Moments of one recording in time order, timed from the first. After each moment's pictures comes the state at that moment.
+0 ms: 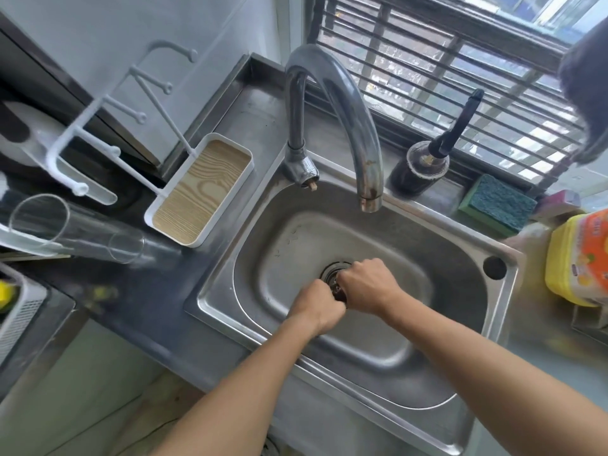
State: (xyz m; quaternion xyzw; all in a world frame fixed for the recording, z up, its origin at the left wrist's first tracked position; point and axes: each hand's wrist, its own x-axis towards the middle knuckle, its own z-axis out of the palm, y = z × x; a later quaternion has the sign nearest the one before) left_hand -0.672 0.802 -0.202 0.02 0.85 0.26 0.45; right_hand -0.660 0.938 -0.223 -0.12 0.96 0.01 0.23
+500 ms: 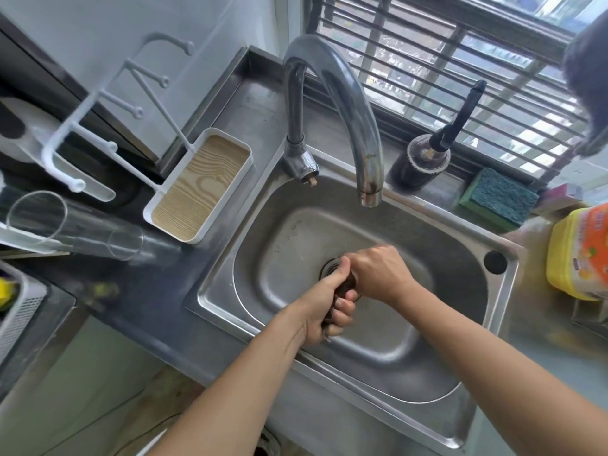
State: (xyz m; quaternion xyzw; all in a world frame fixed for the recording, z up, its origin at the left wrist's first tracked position) left_hand -0.672 0.801 -0.191 -0.22 0.44 0.56 0.67; right_hand -0.655 0.961 -0.230 -0.12 0.99 -0.10 -0.02
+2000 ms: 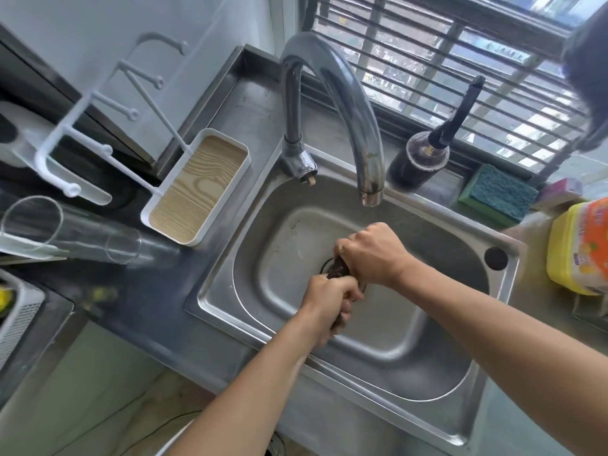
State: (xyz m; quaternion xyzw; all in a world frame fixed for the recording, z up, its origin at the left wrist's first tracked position) left_hand -0.666 0.811 -0.163 -0.23 0.61 0.54 0.53; right_hand -0.688 0.958 -0.192 -0.19 0.98 0.01 0.07
